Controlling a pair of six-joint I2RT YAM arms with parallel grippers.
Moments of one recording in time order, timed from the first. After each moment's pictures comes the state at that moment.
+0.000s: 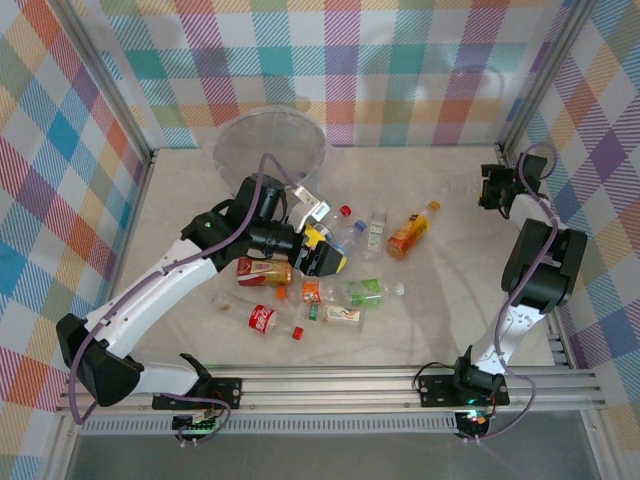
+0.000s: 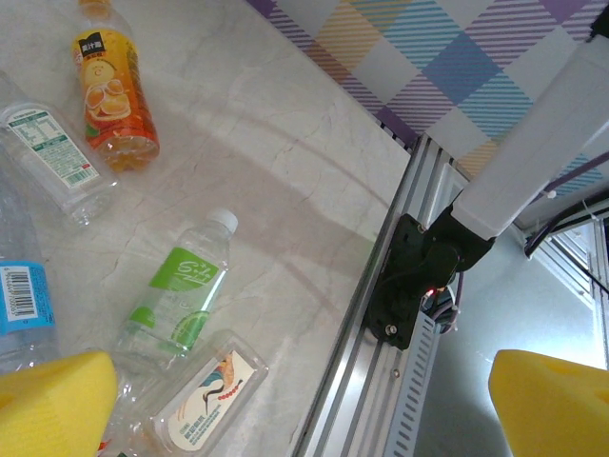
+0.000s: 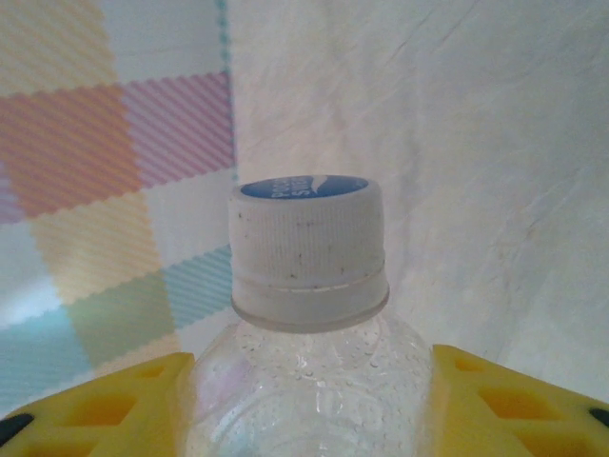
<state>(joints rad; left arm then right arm) -0.70 1.32 1.34 -0.71 0.61 -0.16 -0.32 1.88 1.32 -0.10 -0.38 1.29</state>
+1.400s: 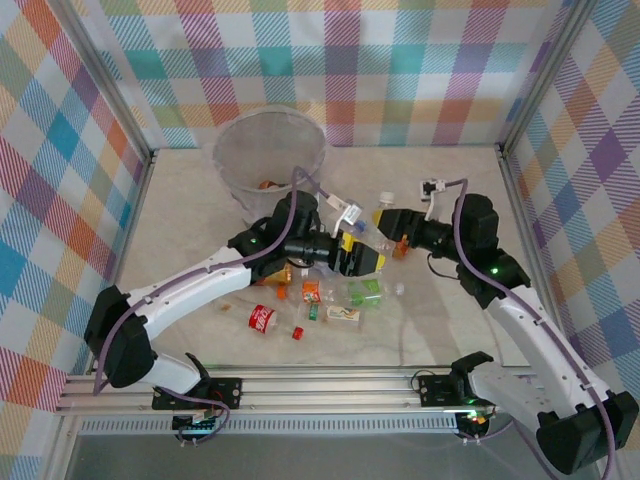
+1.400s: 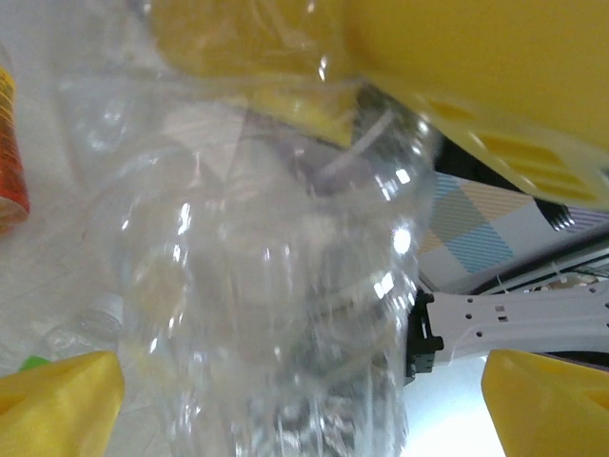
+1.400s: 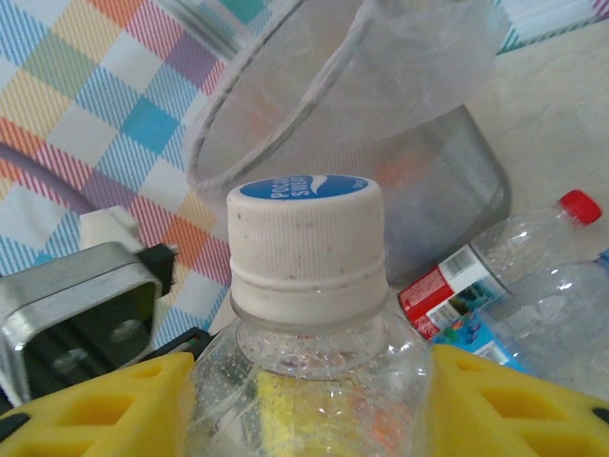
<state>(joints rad) -0.84 1.45 1.18 -0.14 0.62 -0.51 0.39 0.93 0.91 -0.27 -0.50 0.64</state>
